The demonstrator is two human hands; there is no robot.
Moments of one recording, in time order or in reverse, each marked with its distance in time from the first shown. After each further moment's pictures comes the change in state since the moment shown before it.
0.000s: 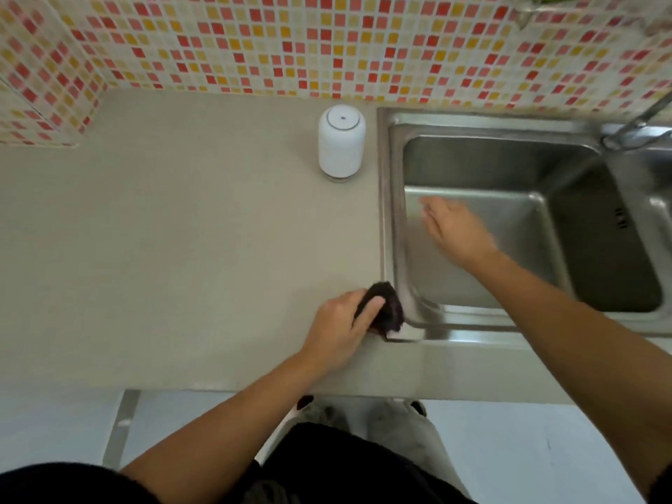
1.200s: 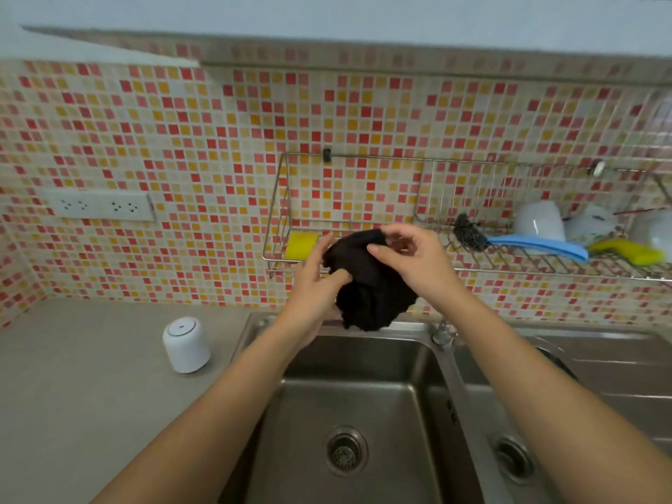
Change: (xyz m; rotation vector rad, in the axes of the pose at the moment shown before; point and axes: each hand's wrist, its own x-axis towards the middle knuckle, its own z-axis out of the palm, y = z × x) left_hand 0.233 0.344 0.069 -0.752 0.181 0.082; right_hand -0.001 0.149 -0.334 0.835 0.358 -0.228
